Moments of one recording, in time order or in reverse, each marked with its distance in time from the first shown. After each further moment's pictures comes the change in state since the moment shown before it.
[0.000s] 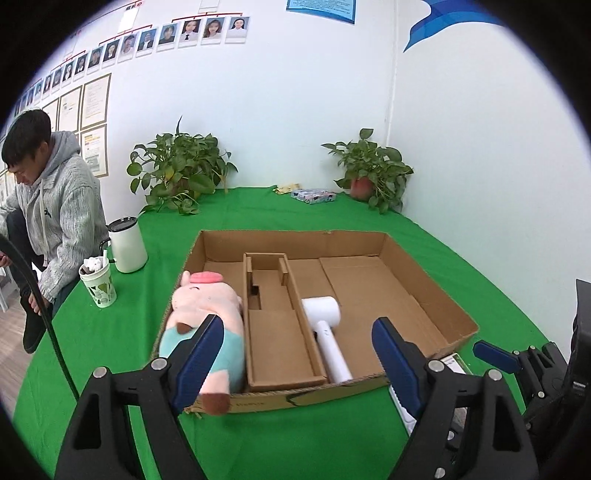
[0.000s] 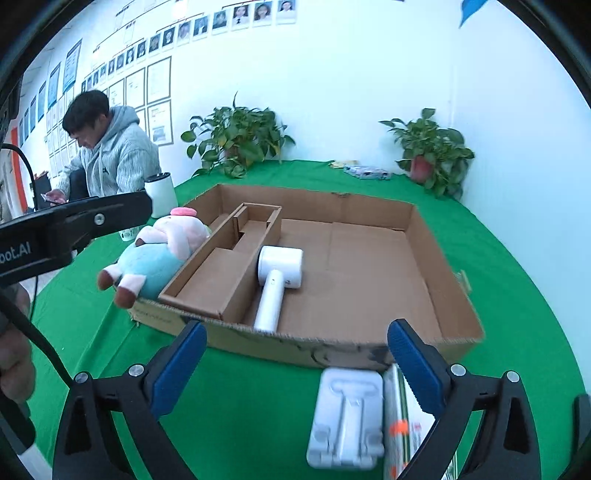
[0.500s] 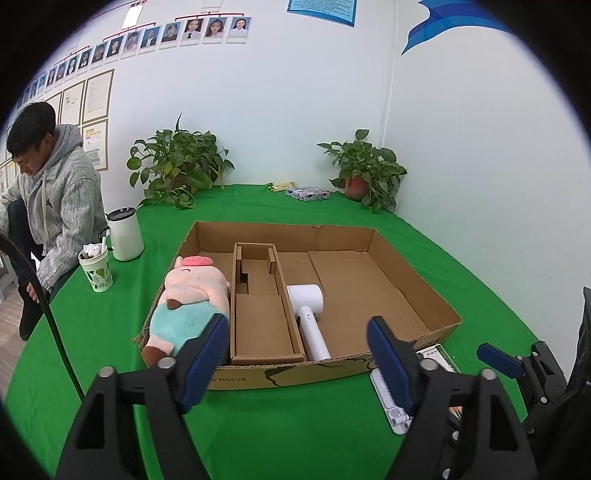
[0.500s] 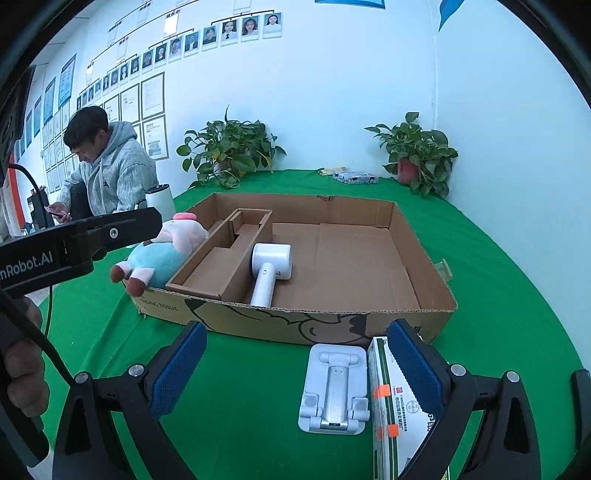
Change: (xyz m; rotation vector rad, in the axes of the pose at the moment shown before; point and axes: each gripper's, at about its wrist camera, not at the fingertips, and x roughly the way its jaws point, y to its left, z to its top) left arm -0.021 -0.012 -0.017 -0.021 -0.007 -0.017; right arm -0.050 -0.024 -0.026 0.038 -0.043 -0.005
